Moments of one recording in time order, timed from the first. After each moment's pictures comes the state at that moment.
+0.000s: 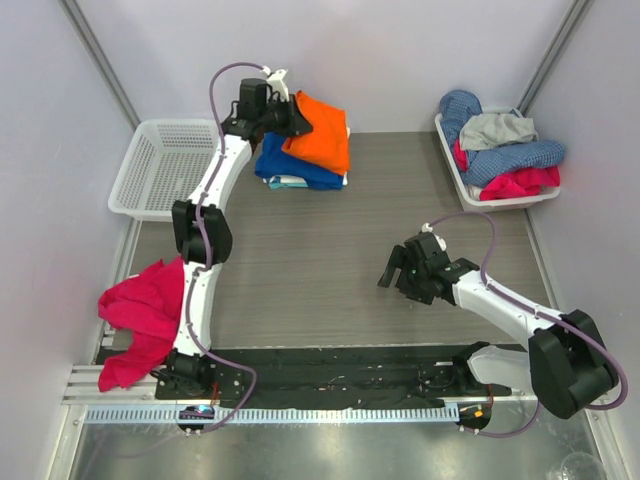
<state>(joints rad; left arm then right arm) -0.27 2.44 2.48 -0.45 0.51 -0.29 0.48 1.18 0.58 -0.41 0.04 0.82</state>
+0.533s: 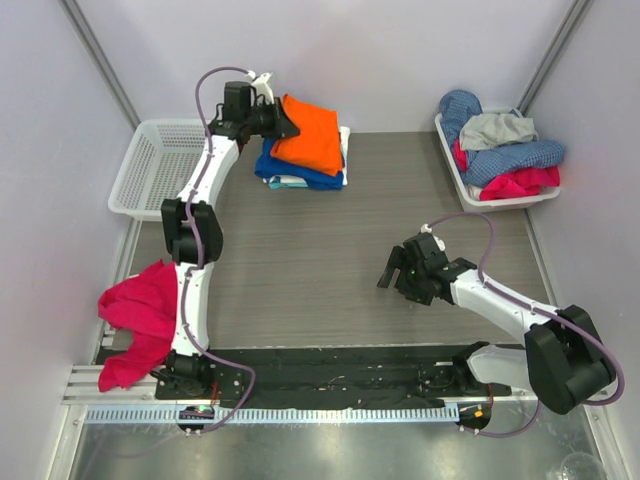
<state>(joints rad) -0.19 2.40 2.39 -0.43 0.57 -0.29 0.48 1.20 0.58 -0.40 0.03 0.84</state>
